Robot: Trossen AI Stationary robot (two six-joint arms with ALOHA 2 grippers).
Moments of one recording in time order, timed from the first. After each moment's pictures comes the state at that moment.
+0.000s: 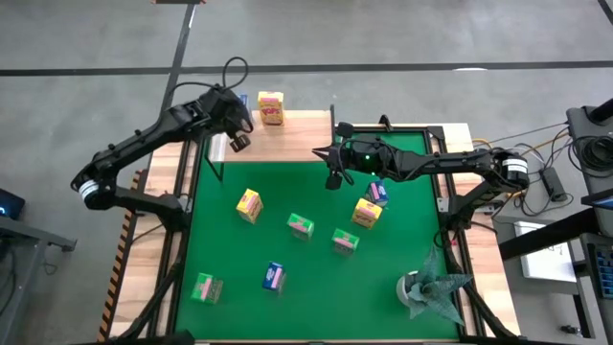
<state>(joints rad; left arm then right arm) 0.69 1.26 1.23 -0.80 -0.33 0.33 -0.25 1.50 1.00 0.27 0.15 -0.52</state>
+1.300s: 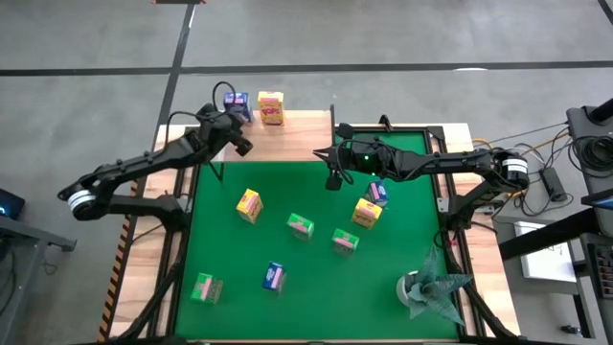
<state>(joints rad) 0.68 1.12 0.73 -0.13 -0.53 0.33 -0.24 1.50 1.00 0.23 0.15 -0.46</state>
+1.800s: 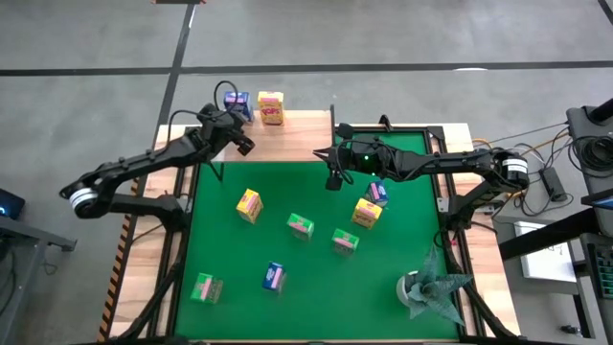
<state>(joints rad) 0.67 1.14 0.75 -0.13 -0.53 0.28 -0.24 1.50 1.00 0.23 0.15 -0.46</state>
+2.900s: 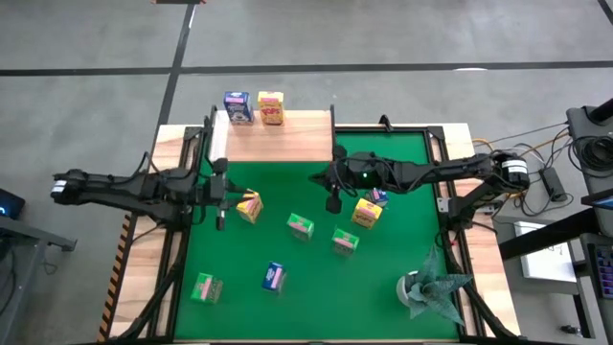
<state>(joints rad) -0.08 0.61 0.55 -0.18 -0.17 0.20 -0.11 1.50 1.00 0.19 0.04 -0.15</state>
